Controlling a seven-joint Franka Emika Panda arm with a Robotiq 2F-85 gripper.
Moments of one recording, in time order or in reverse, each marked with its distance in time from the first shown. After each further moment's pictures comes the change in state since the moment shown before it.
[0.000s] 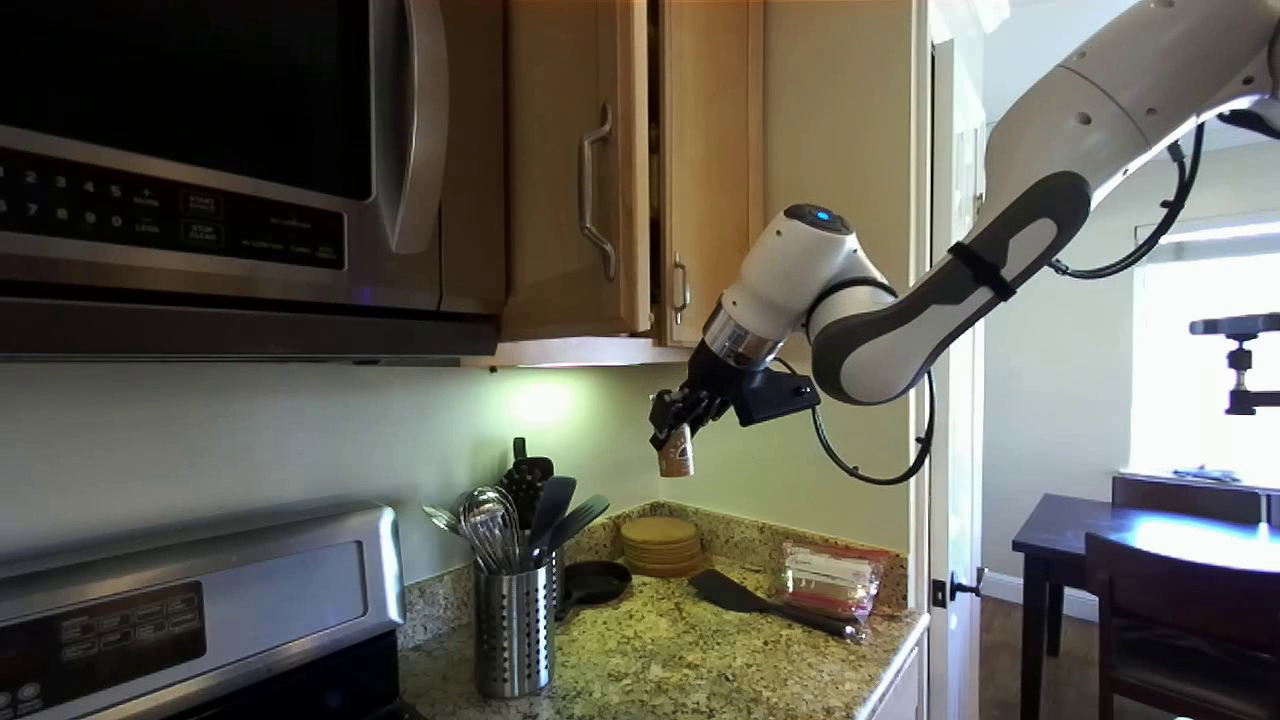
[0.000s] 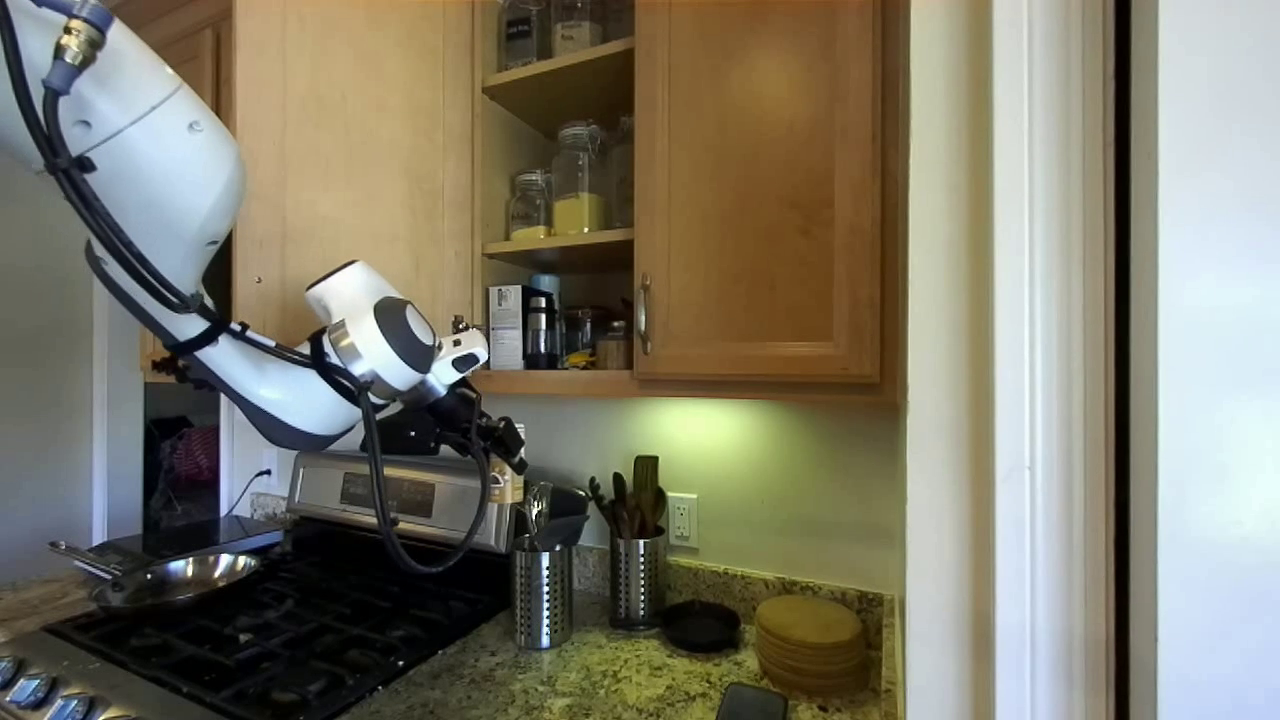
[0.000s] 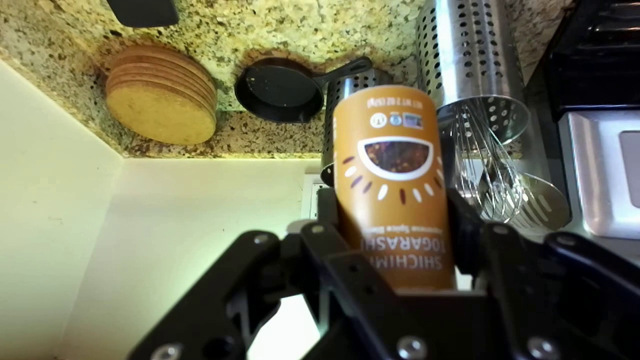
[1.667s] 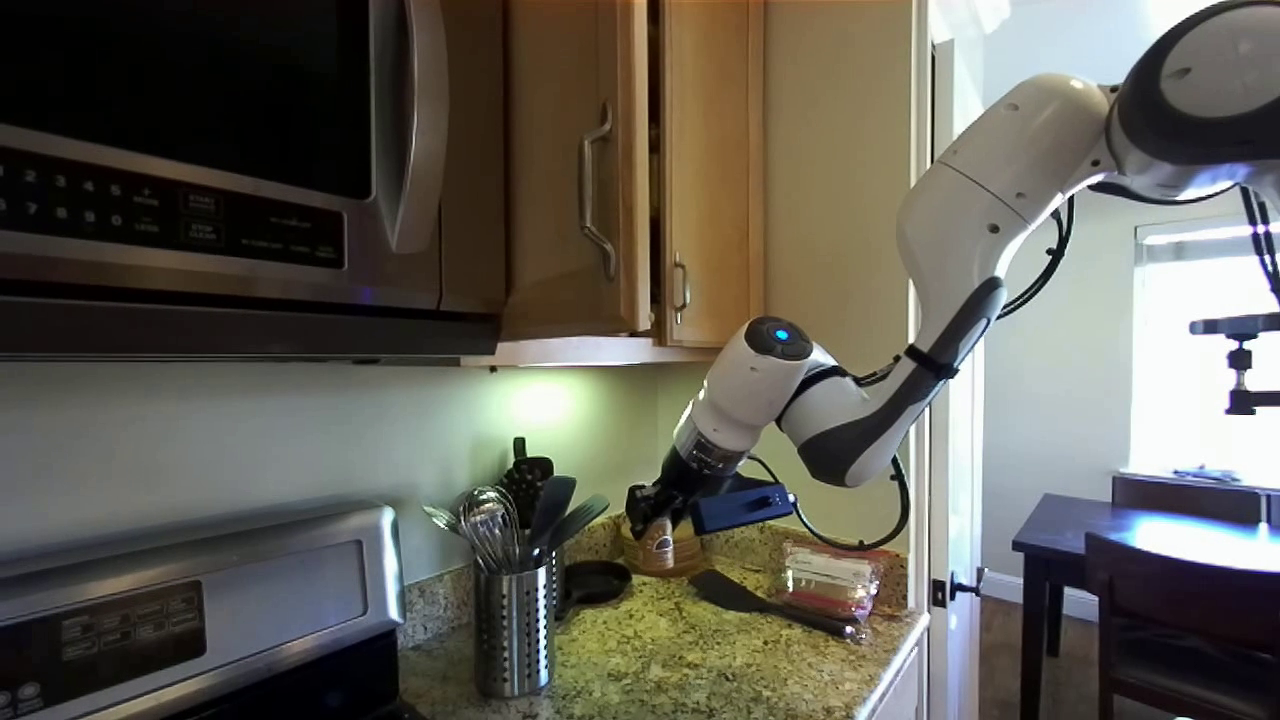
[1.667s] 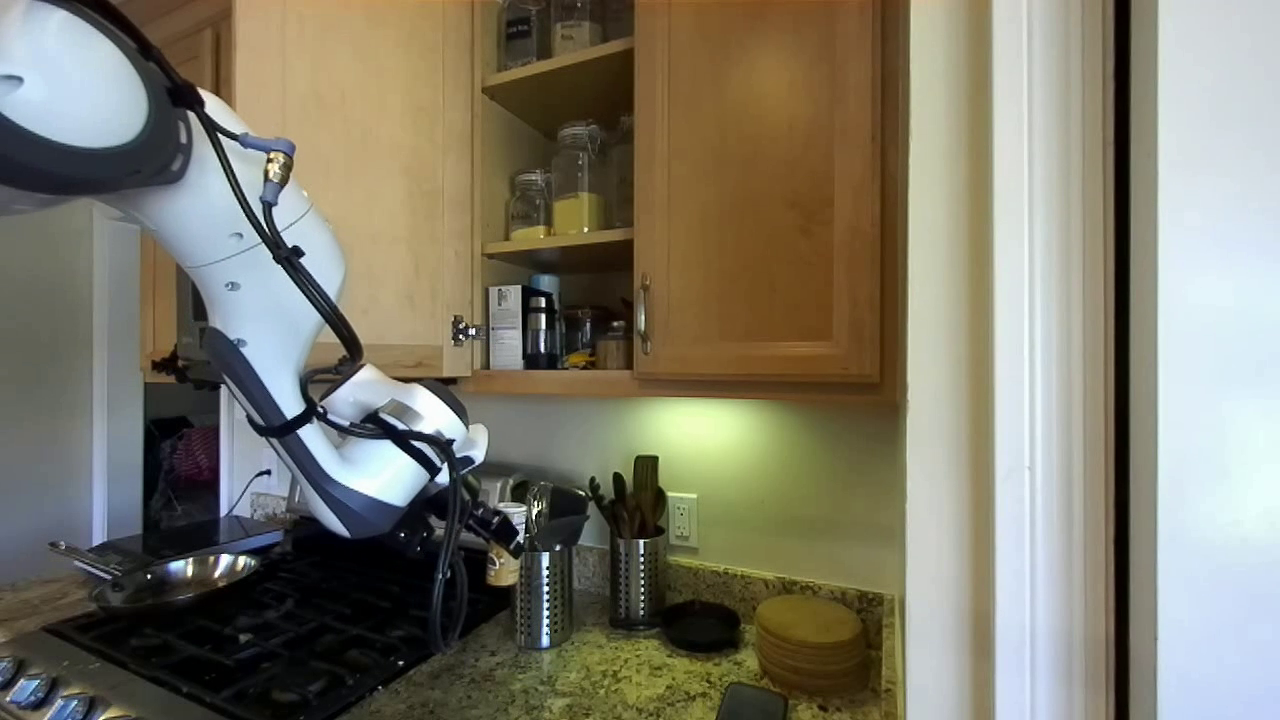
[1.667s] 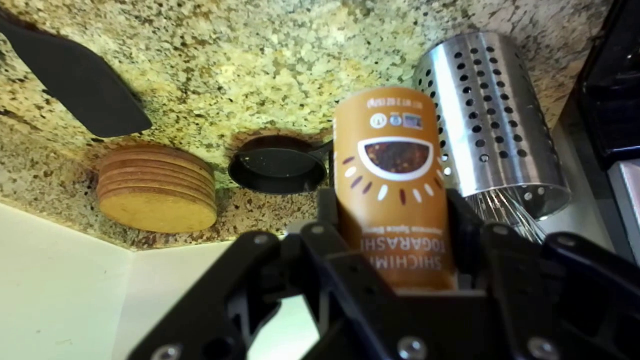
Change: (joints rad) arm 0.004 0.285 0.005 0.121 -0.572 0.025 0.755
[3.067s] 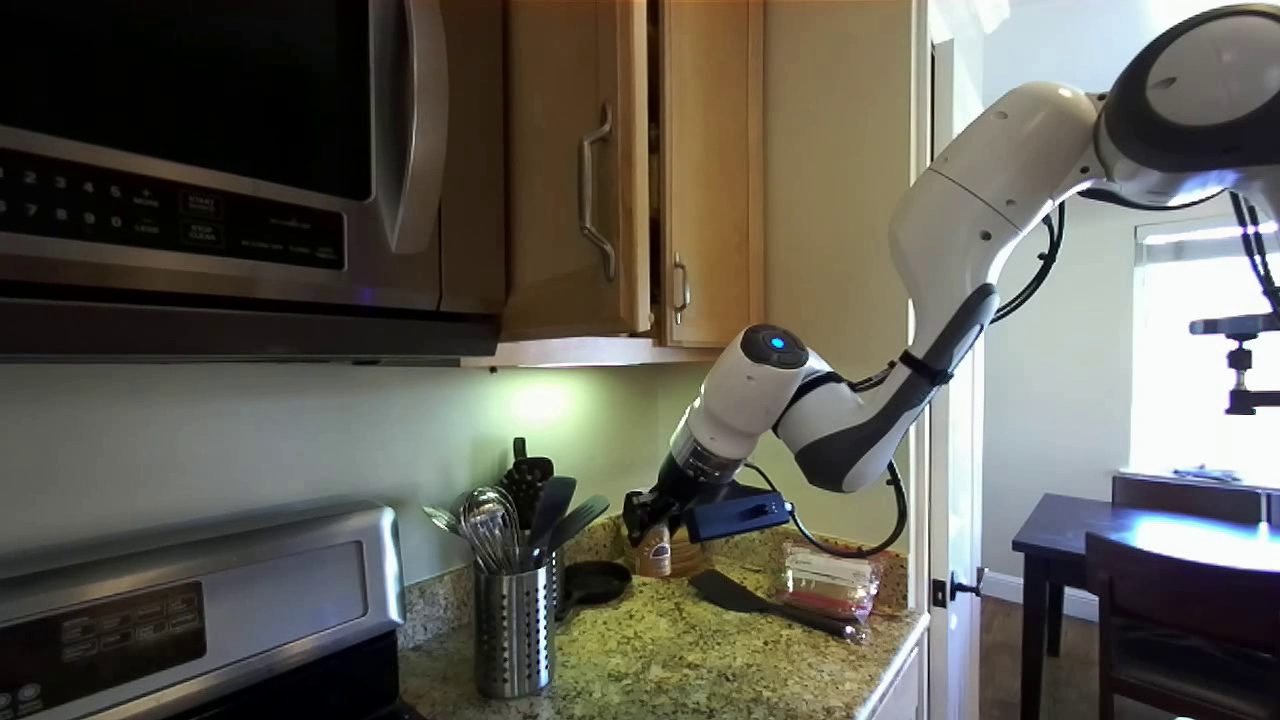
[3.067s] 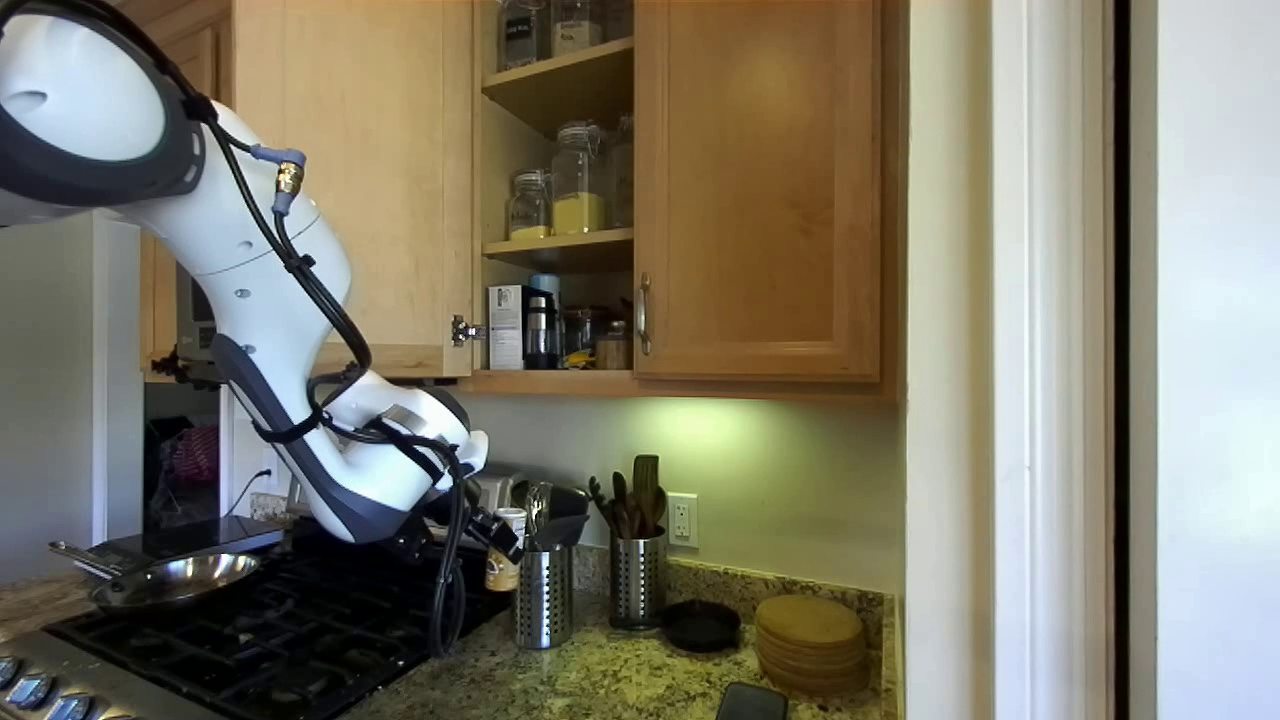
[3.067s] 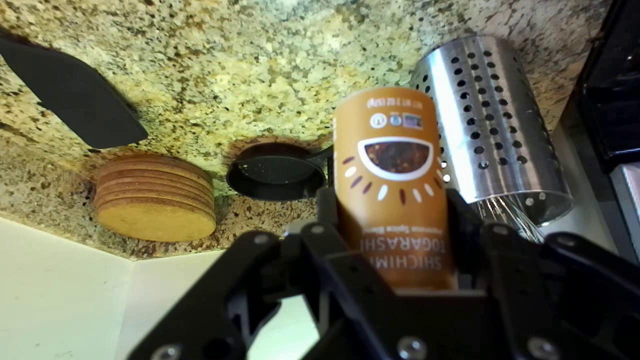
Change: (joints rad) arm 0.003 0.023 0.001 0.013 -0.019 0.000 0.039
